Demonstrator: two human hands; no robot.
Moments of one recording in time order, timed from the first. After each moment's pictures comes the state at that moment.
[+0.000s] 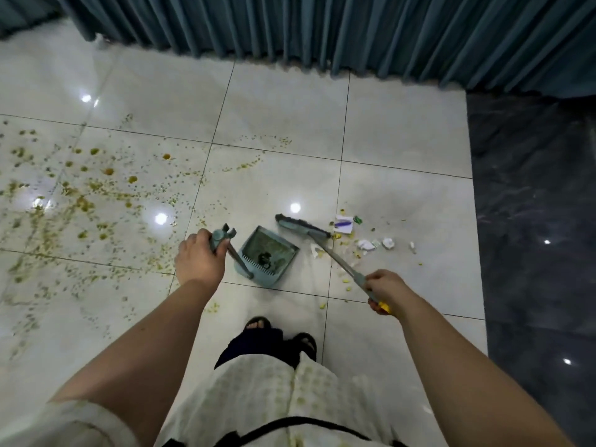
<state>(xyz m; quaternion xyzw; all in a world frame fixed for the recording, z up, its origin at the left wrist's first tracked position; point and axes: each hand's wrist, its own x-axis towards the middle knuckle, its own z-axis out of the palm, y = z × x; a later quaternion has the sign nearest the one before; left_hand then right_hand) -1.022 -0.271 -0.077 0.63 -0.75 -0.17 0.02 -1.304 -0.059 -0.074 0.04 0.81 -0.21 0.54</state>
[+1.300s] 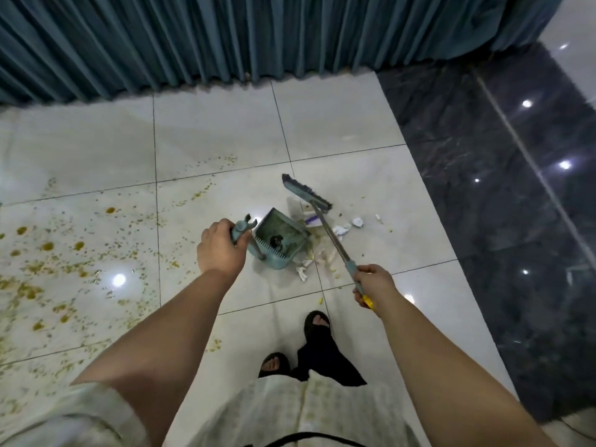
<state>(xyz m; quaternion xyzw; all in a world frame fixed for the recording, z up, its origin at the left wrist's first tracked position) -1.075 -0.306 -0.064 0.46 -0.85 -0.24 0.05 -1.217 -0.046 -0.071 0.22 0.78 -0.43 0.40</state>
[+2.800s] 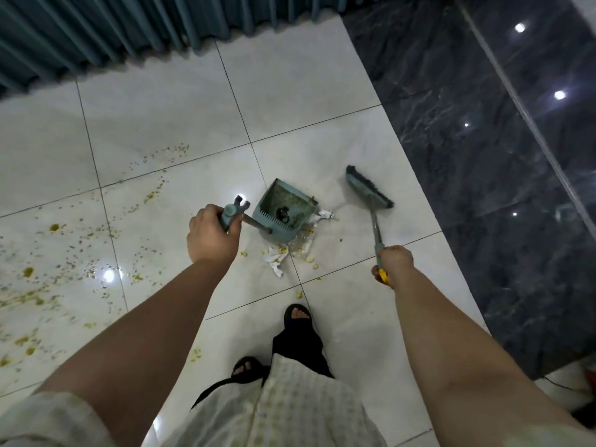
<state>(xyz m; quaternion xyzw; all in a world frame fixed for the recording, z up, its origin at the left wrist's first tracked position) -1.274 -0.276 -0.112 0.45 -0.86 -0.26 0.04 -1.426 0.013 -0.134 0.38 0.75 -0.41 0.35</state>
